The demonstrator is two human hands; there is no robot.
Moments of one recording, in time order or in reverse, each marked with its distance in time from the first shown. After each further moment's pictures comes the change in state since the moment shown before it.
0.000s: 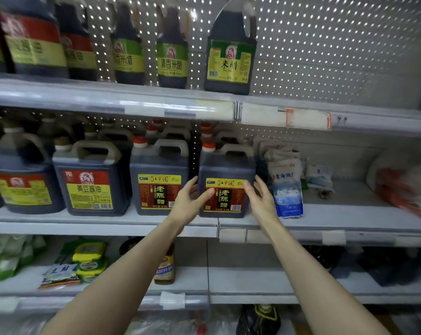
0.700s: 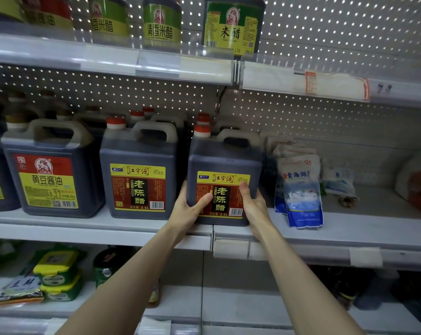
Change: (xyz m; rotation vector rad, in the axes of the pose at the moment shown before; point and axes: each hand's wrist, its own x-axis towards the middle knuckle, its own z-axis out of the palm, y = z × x) left_hand 0.074 -0.098 0.035 -0.099 0.076 0.134; right_hand 0.080 0.084 0.019 0.084 -0.090 0.080
